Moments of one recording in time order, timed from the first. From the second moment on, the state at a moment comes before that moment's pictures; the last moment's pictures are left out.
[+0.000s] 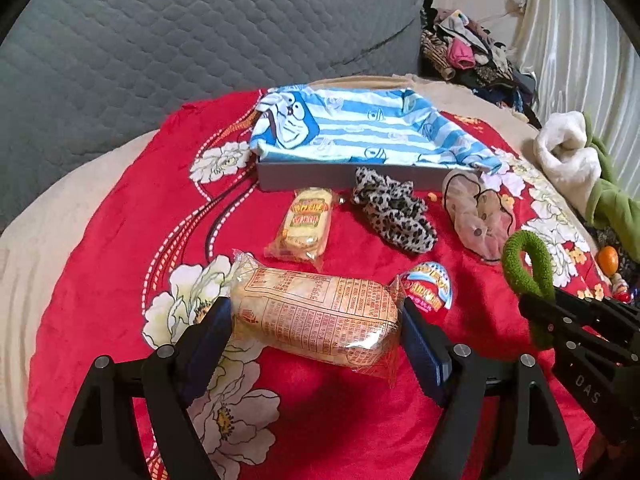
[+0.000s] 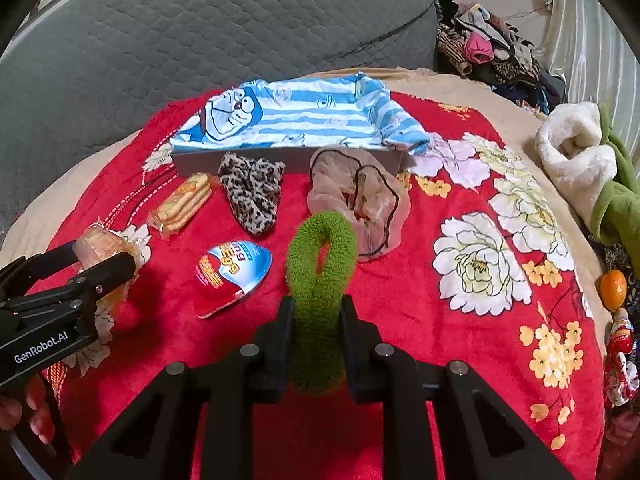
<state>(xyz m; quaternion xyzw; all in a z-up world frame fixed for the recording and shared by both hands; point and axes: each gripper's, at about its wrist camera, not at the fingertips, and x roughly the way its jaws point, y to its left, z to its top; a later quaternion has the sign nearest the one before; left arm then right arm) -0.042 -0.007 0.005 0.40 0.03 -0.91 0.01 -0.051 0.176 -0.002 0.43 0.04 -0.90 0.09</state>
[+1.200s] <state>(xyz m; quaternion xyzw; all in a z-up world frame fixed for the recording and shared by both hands) -0.040 0.009 0.056 0.35 0.00 -0.94 0.01 -0.045 0.178 0.057 0.36 0.03 -0.93 0.09</state>
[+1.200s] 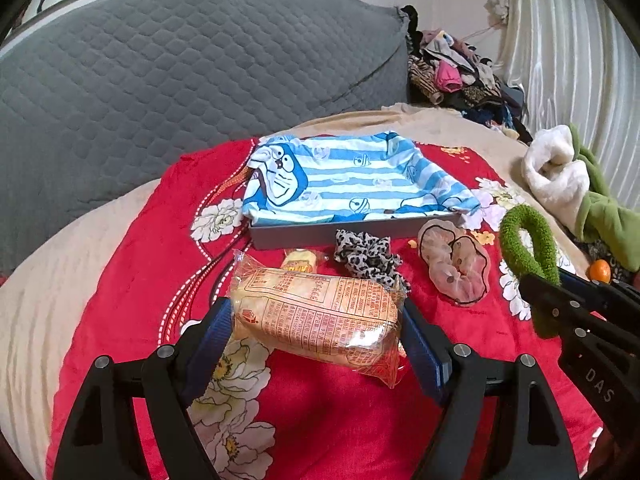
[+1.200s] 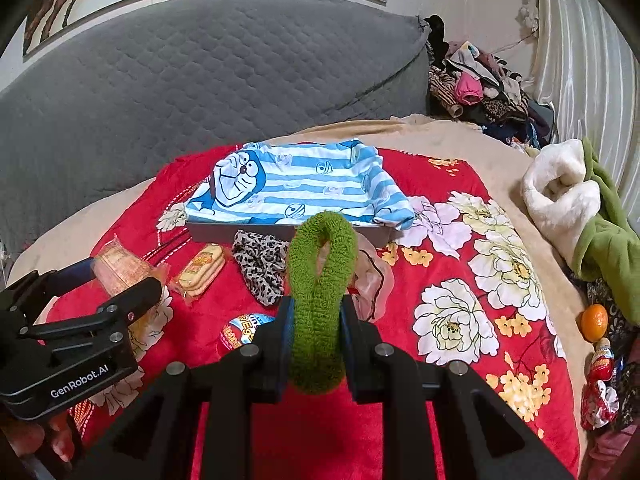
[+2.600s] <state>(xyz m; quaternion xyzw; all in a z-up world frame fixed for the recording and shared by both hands) -0.089 0.011 0.093 0.33 0.00 -0.94 0.01 -0.085 0.178 0.098 0.32 0.03 -0.94 0.10</state>
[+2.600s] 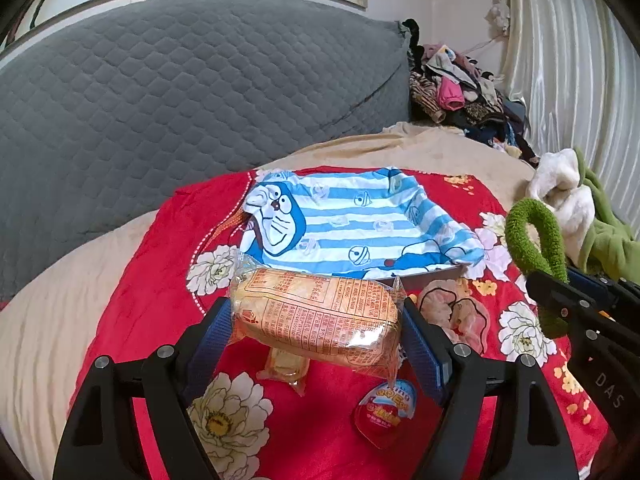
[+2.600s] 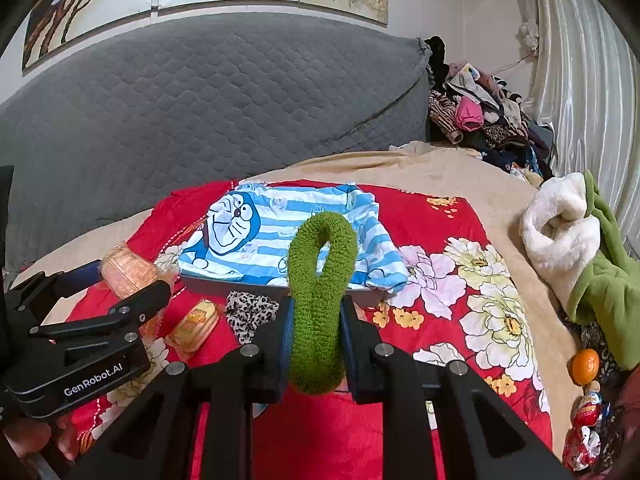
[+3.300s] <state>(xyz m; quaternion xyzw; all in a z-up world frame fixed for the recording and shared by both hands) -0.137 0.011 0.088 0.33 0.00 -0.94 0.02 -0.130 0.170 0.101 0.32 0.05 -0.94 0.11</state>
